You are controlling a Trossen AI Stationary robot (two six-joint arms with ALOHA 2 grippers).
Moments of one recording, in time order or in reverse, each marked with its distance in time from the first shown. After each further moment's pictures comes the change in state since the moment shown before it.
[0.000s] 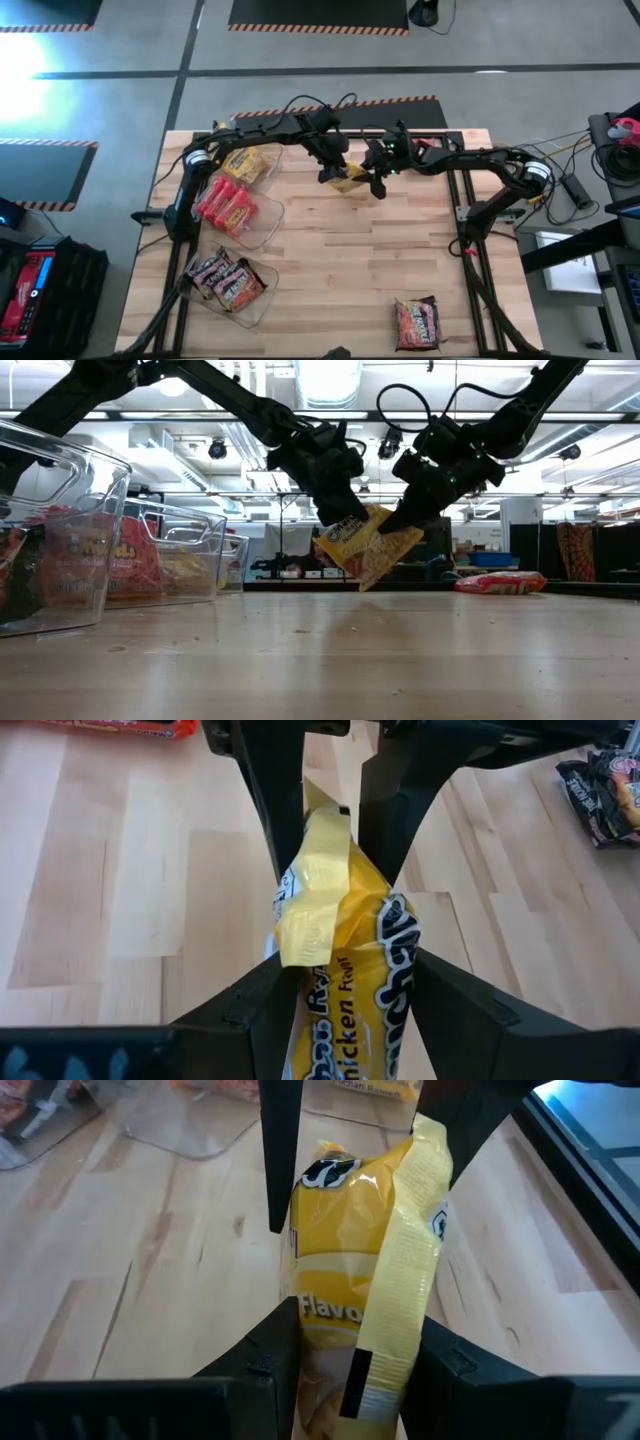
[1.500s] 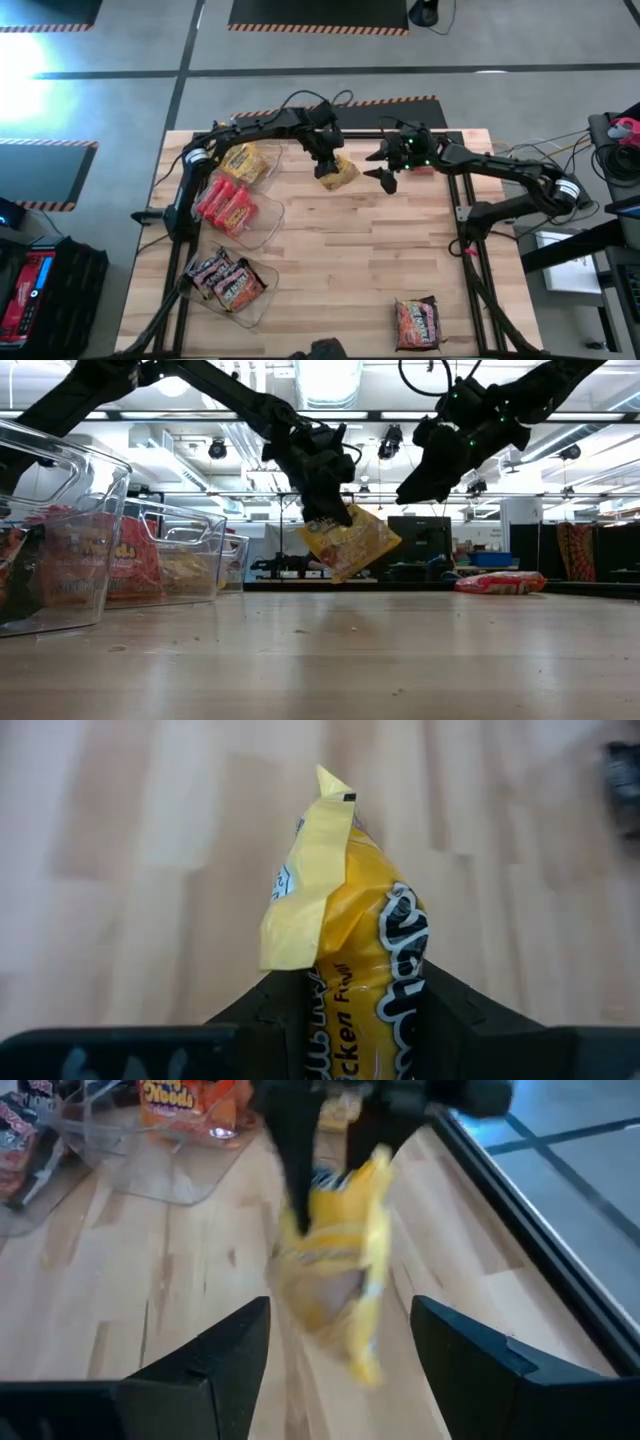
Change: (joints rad) left arm 0.029 -0.001 0.060 -0.191 -0.068 -0.047; right arm -0.005 -0.258 0.003 -0.209 0.096 0.126
